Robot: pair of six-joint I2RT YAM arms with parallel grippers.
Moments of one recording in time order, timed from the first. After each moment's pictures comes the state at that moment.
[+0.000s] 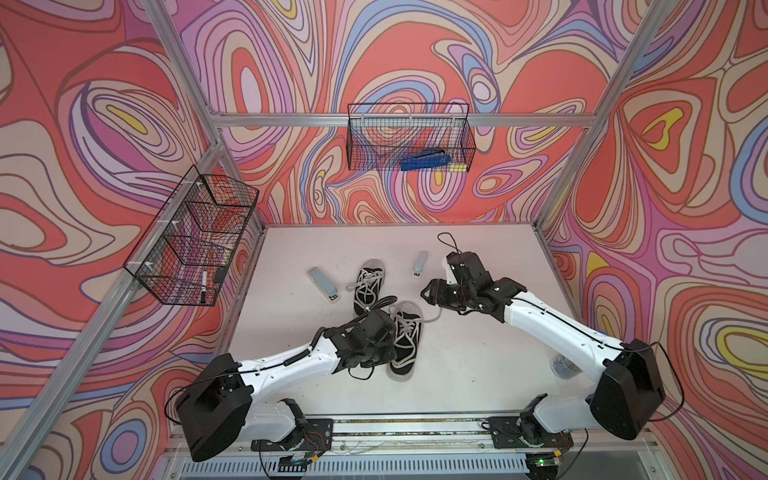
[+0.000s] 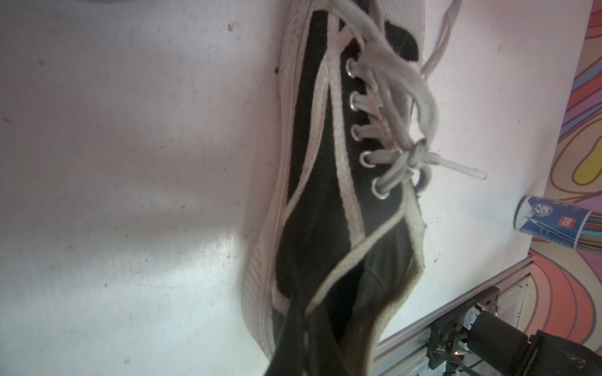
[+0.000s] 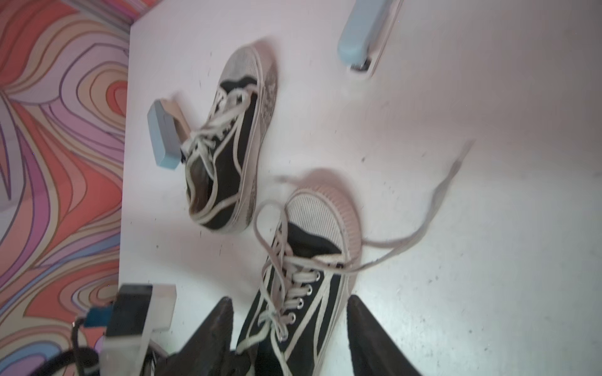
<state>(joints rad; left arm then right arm) -0.88 1.30 0.71 -0.40 0.07 -1.07 0.59 1.41 1.06 -0.53 -0.20 0.70</state>
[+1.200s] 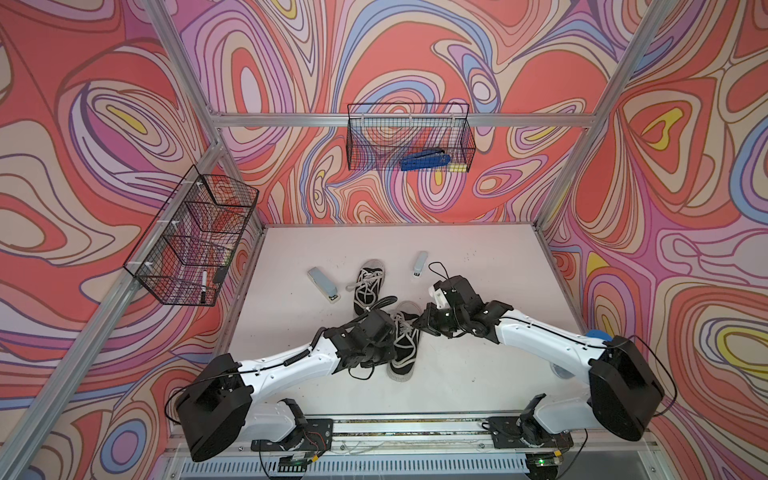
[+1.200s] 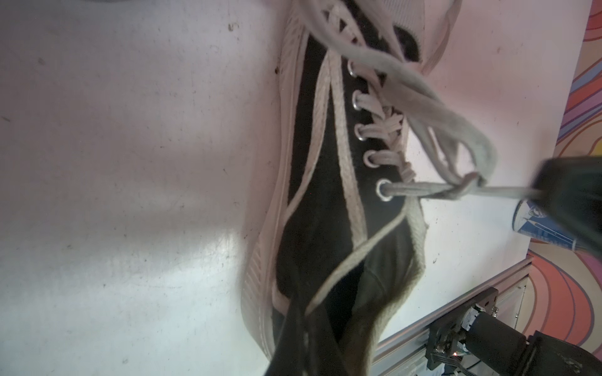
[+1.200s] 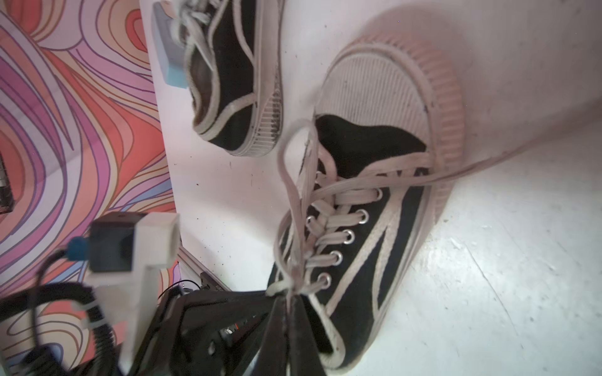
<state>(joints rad) -0.89 1.30 0.71 -0.40 0.07 -1.08 0.66 1.38 0.89 -0.32 -0.38 0.93</state>
